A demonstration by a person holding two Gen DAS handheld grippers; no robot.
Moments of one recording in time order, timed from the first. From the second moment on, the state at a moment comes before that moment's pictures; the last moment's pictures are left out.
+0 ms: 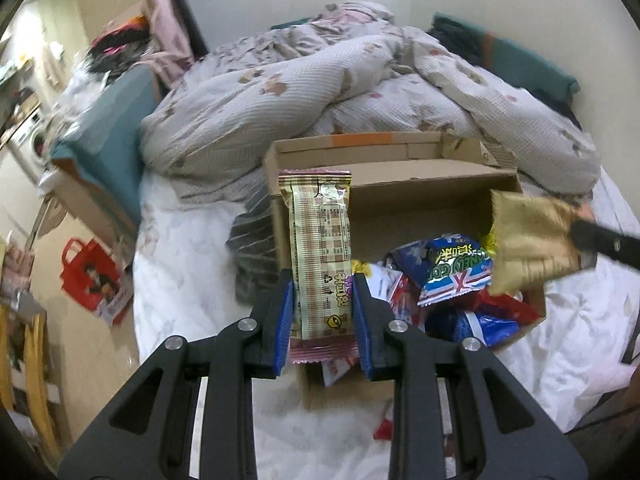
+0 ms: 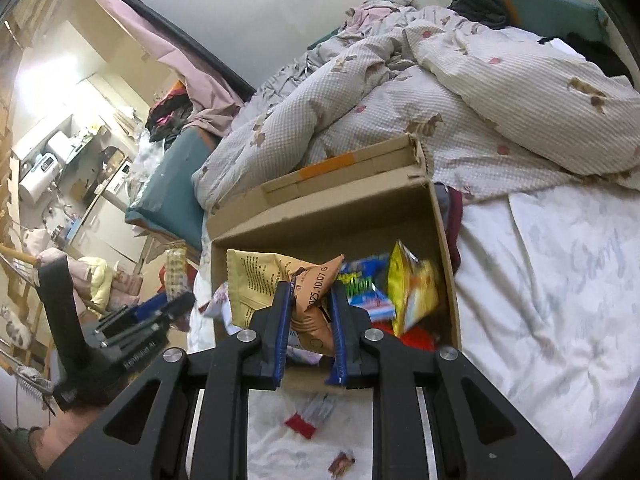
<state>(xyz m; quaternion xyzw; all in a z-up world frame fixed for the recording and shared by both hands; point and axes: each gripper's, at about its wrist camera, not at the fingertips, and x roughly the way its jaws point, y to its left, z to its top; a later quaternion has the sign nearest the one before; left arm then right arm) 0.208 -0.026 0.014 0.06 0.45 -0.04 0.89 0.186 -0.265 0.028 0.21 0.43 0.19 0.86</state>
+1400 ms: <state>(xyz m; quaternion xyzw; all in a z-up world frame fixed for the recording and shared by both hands) 0.254 -0.026 -0.009 -0.06 0.43 -0.11 0.89 0.241 -0.284 -0.033 0.29 0.47 0.16 0.82</state>
